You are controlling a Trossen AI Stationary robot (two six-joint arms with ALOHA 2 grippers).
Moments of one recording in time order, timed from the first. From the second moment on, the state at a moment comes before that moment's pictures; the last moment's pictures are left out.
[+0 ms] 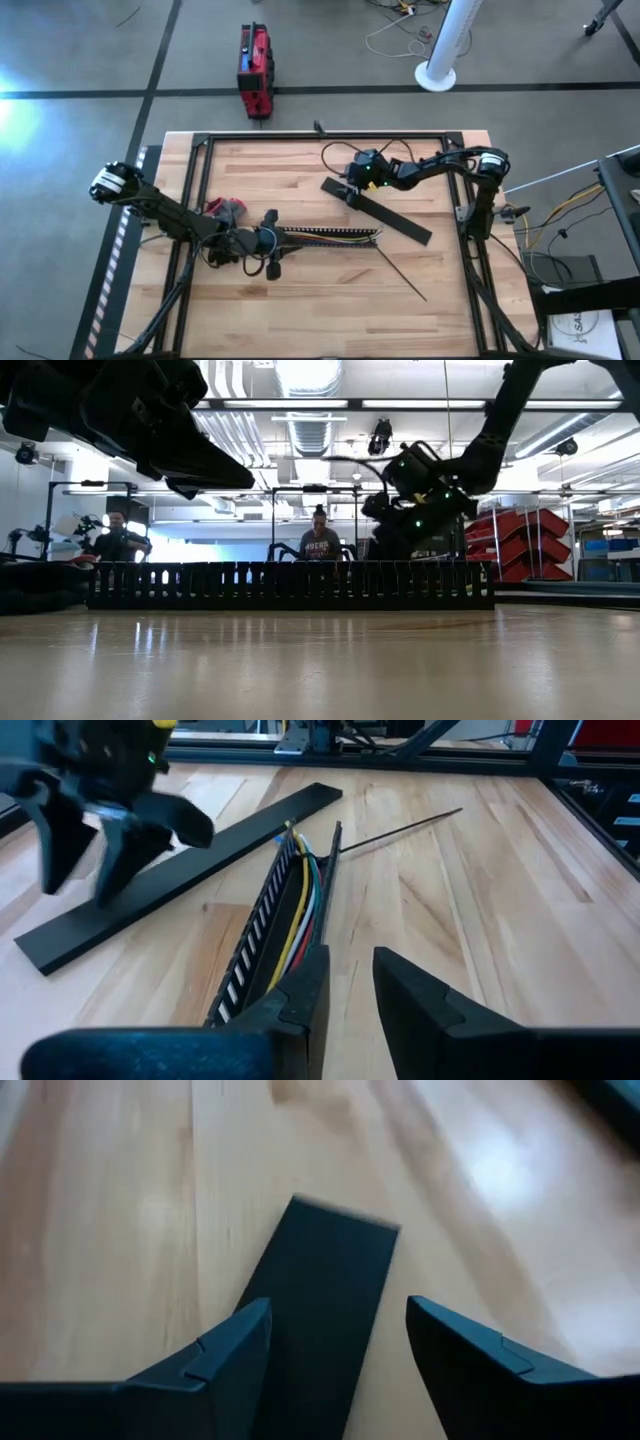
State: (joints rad) left arm -0.37 1.35 0.47 0.51 -0.43 -0.21; right arm -0.45 1.93 0.79 0.42 -0.20 -0.19
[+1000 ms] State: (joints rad) left arm -0.35 1.35 0.47 0.53 -0.57 -0.11; right arm -0.38 2.10 0.65 0.81 -0.09 -0.05
